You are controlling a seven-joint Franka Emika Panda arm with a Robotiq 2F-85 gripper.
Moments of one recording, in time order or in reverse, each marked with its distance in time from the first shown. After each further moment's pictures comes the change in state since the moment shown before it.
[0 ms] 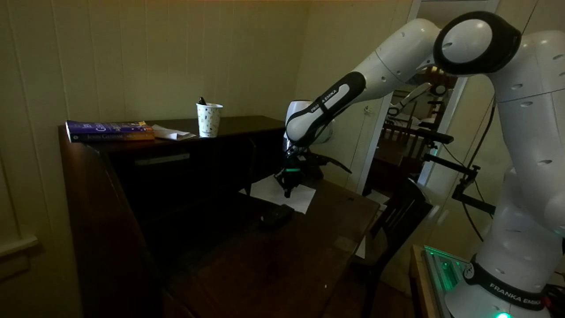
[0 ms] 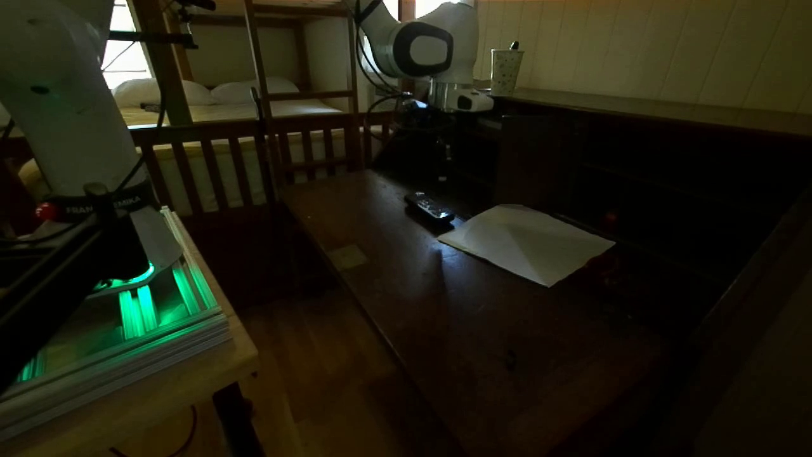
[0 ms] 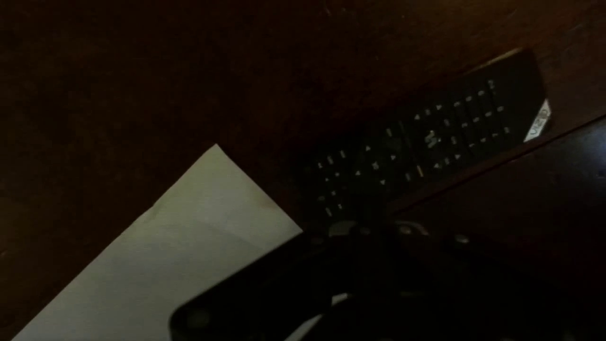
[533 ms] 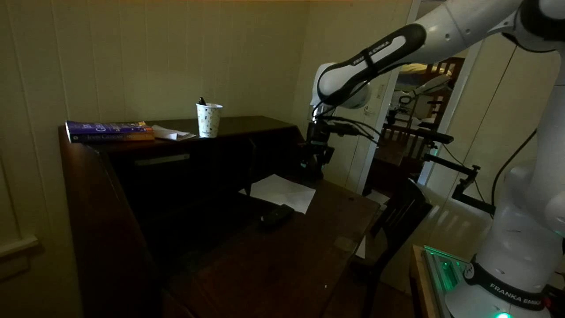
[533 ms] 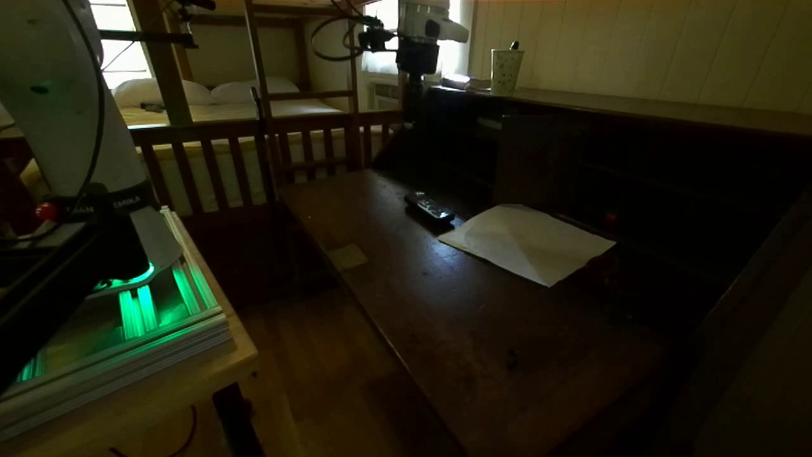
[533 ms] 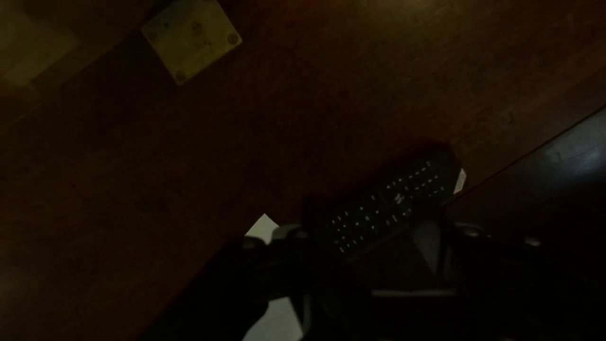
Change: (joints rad) arm -0.001 -0.403 -0.017 -0.208 0.010 -0.238 0.074
